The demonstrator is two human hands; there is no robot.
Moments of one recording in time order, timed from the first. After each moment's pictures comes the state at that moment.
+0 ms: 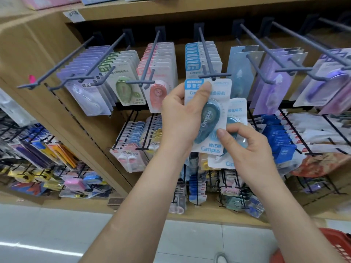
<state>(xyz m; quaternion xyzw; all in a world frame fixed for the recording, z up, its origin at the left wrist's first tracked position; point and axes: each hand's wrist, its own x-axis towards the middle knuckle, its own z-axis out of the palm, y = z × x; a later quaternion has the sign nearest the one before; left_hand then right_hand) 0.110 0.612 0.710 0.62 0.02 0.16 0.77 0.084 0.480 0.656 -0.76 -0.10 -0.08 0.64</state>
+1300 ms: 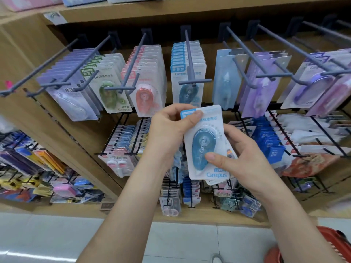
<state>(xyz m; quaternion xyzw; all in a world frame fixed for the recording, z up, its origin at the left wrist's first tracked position) 0.113 0.618 0.689 0.65 0.03 0.09 0.76 0.092 0.453 0.652 -0.66 -0.18 0.08 0.72</state>
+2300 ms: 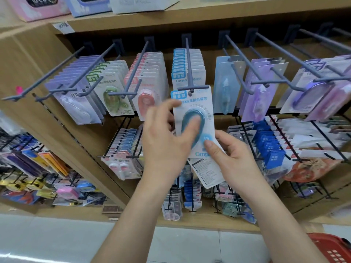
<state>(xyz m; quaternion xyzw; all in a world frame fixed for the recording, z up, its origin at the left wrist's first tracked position) 0.089 0.616 0.689 0.84 0.01 0.34 0.42 0.092 0.471 0.653 -0.71 -0.15 0.03 0.69</state>
